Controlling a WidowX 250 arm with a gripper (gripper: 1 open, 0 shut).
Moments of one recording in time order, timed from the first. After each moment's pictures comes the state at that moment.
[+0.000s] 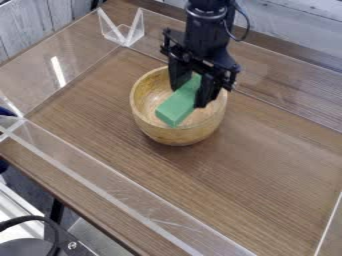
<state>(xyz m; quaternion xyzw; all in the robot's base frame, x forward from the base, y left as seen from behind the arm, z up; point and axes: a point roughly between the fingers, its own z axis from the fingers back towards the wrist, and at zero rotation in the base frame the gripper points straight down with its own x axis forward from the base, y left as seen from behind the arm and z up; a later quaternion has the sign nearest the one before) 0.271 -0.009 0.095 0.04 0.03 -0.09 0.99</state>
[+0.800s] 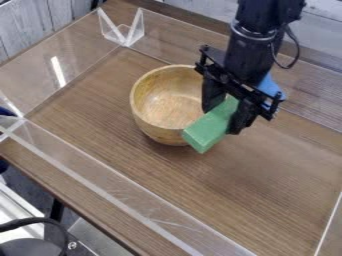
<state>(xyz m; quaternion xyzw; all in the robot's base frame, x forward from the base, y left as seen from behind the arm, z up) 0.257 -0.044 0.096 0.05 0.05 -0.14 0.99</state>
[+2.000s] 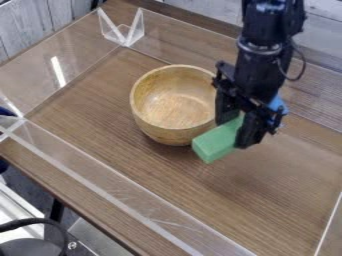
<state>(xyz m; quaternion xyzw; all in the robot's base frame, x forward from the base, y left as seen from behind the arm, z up) 0.261 -0.051 0.073 -0.01 0.07 -0.22 0.97</state>
